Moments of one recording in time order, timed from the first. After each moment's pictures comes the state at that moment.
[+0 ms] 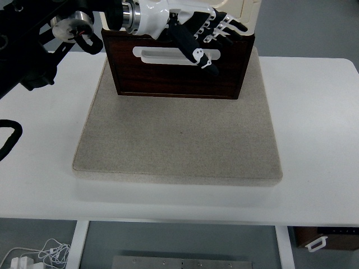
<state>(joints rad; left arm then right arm) -1.28 0.29 -0.74 -1.06 0.66 -0.61 0.36 -0.01 0.00 -0.01 0.18 -0.04 0.08 0.03</state>
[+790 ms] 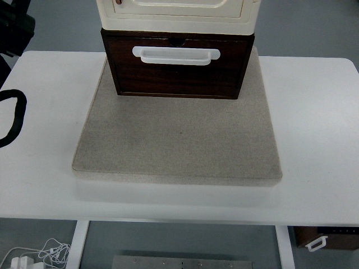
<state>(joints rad) -1.33 0.26 -1.23 -0.82 0.26 -0.61 -0.03 -0.01 0.00 -0.01 0.18 -0.04 0.08 0.03</state>
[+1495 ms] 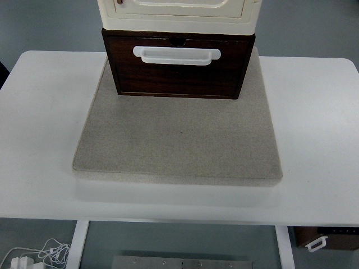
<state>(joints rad) -1.39 0.37 -1.30 -0.35 0.04 -0.28 -0.04 -0.01 0.00 0.00 0.18 -0.04 0.09 0.03</state>
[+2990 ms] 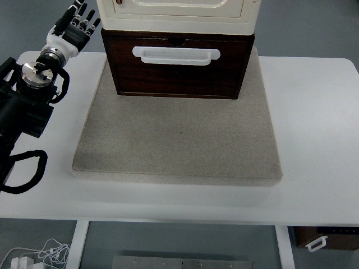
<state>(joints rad) -1.05 0.15 -1.23 -0.27 -0.04 -0.22 0.03 -0.04 0.00 -0.01 0.18 -0.04 0.08 0.03</state>
